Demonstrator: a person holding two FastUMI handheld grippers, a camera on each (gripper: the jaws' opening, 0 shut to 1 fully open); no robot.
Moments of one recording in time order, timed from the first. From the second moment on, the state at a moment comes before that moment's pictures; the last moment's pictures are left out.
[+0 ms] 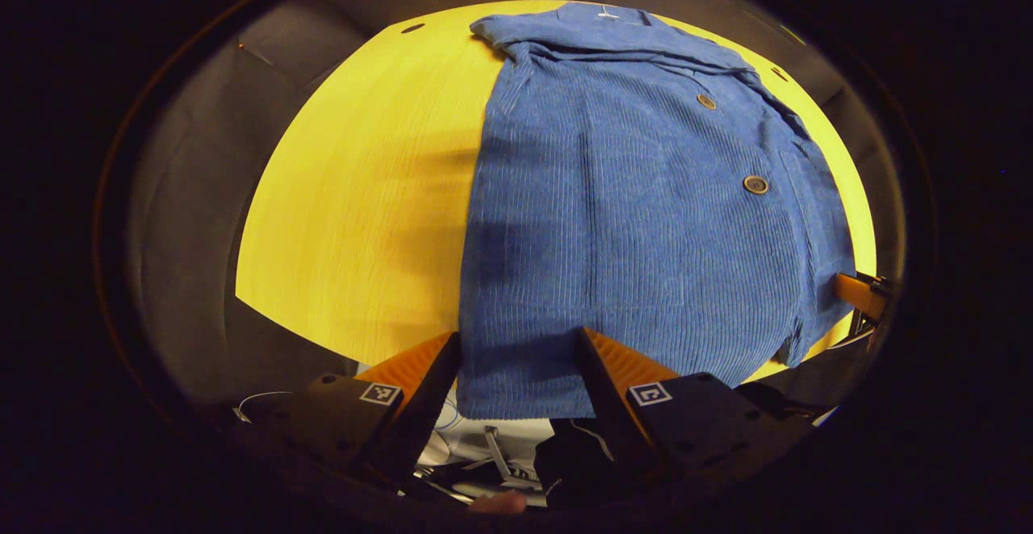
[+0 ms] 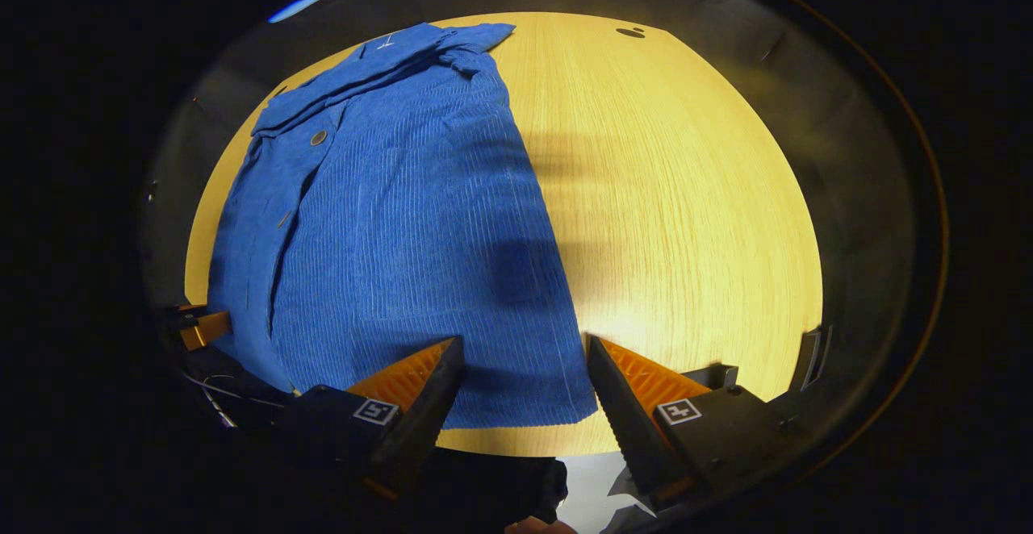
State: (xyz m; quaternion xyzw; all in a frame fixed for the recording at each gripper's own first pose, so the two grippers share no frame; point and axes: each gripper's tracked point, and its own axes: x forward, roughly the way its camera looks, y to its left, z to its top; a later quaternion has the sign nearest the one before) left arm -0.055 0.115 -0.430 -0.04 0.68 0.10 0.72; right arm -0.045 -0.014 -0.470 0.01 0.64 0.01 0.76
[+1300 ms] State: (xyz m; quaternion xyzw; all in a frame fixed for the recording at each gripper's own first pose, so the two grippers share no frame) left arm -0.047 0.096 -0.438 -0.03 0.70 0.04 0.72; right arm -0.044 0.019 -0.472 0.01 0.66 0.02 0.75
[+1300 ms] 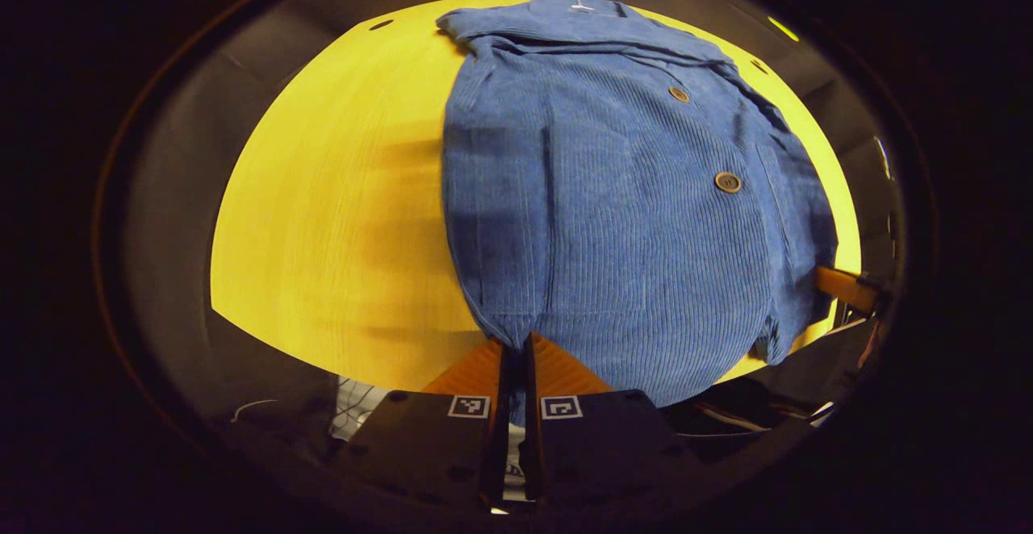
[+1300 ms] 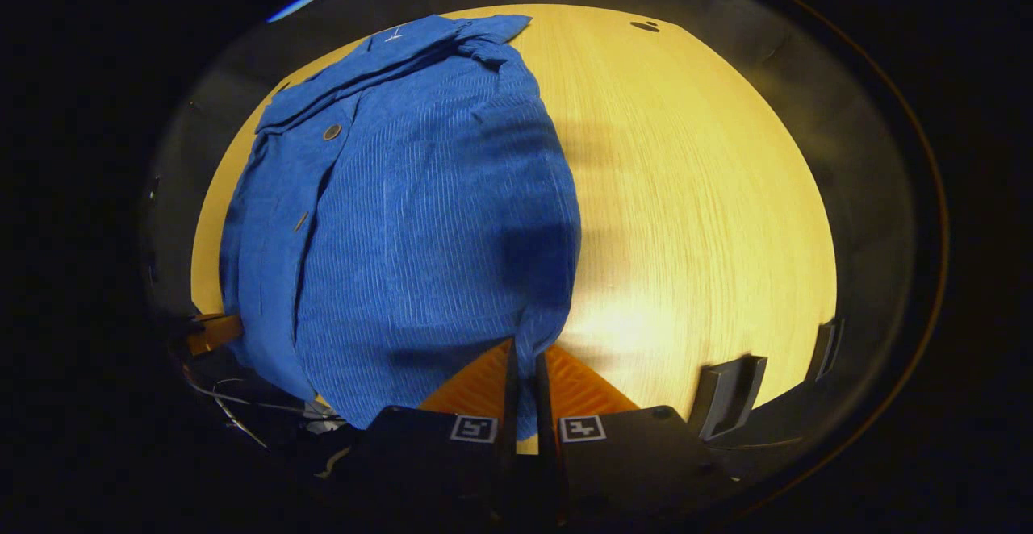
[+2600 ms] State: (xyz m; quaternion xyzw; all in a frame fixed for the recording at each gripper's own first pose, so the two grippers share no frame) left arm -0.019 0.098 -0.380 -0.09 0.63 0.02 0.77; right arm 0.000 0.041 -0.416 0.01 0.60 0.06 0.80
